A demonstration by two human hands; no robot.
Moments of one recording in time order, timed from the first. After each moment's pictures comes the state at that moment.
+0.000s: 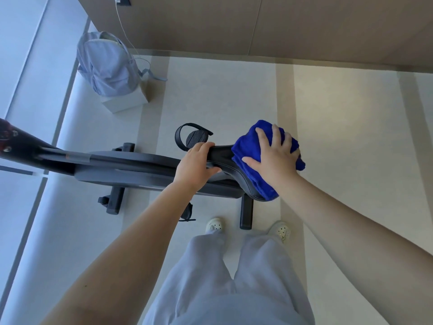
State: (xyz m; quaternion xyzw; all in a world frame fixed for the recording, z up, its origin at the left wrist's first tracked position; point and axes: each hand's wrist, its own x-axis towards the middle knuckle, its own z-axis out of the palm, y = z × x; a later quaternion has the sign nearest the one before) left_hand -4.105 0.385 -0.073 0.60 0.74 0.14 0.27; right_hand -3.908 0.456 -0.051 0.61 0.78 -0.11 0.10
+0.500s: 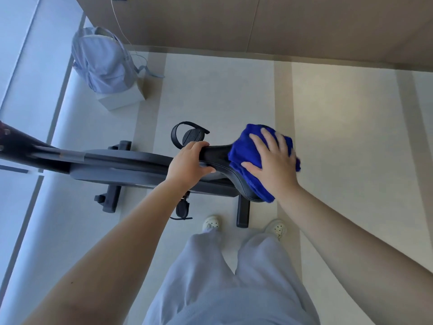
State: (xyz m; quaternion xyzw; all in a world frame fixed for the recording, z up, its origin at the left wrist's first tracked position) left_hand -4.107 0.389 -0.069 0.58 0.75 0.14 0.28; right_hand -3.885 0.445 -0.062 0.55 0.83 -0.10 -0.02
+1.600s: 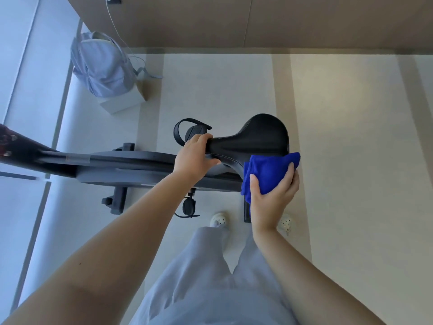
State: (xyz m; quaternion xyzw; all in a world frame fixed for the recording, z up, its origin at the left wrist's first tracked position) left_hand -4.105 0.387 -0.069 0.60 0.75 0.12 0.27; right_hand -3.914 0.334 -0.096 0.75 0.49 -0.22 -0.38
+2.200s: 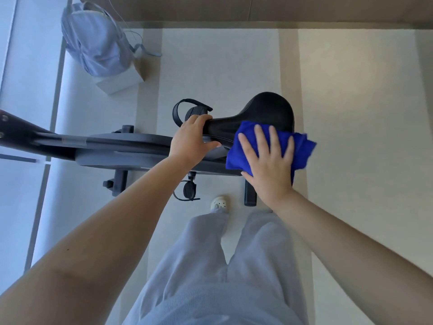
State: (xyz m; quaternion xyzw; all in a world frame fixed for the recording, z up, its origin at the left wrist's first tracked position) left_hand -4.106 0.384 -0.071 0.60 0.75 0.13 0.26; right_hand -3.896 0.370 -0.089 0.49 0.86 0.09 0.02
